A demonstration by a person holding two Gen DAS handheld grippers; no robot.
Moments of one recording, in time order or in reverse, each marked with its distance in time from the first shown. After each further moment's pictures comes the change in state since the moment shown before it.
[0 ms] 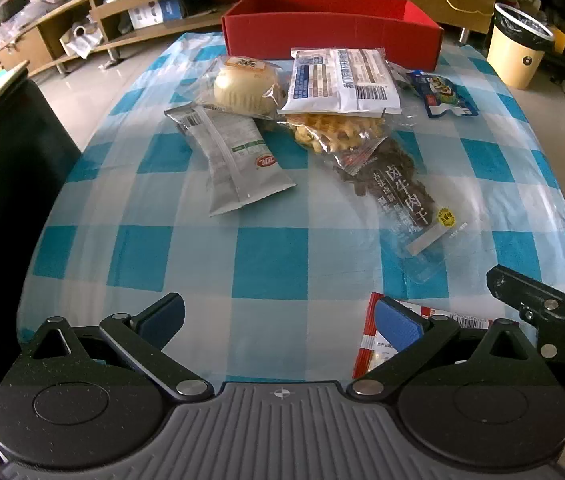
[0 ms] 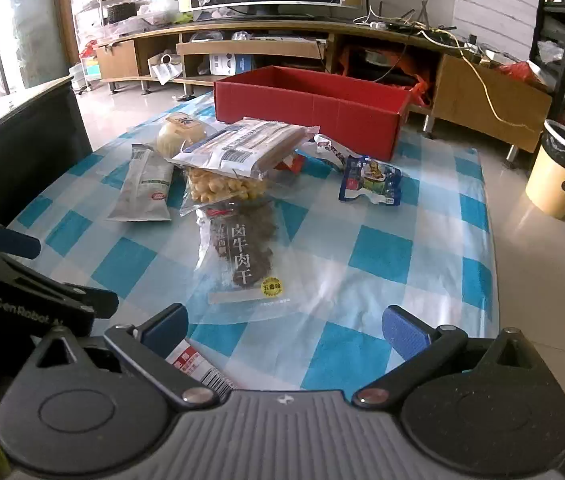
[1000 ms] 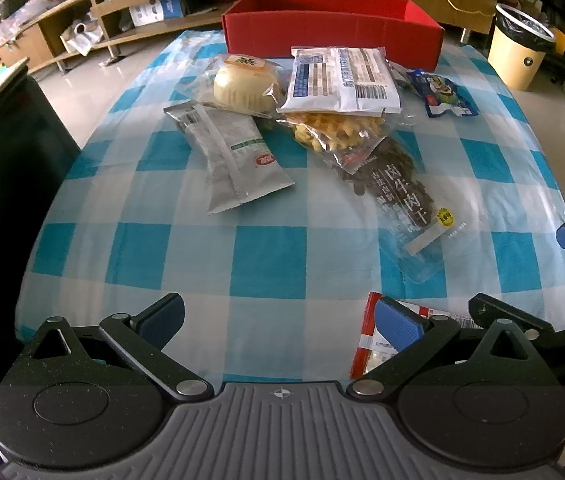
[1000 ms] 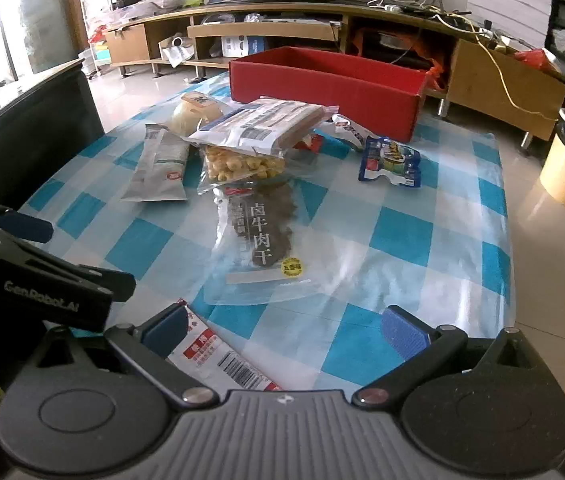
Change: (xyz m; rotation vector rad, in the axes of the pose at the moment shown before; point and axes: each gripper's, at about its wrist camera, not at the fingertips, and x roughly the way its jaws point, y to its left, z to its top) left arm 0.001 0.000 0.001 -0.006 0.004 -0.005; right arm 0.007 0.008 -0.002 -0.012 0.055 0.038
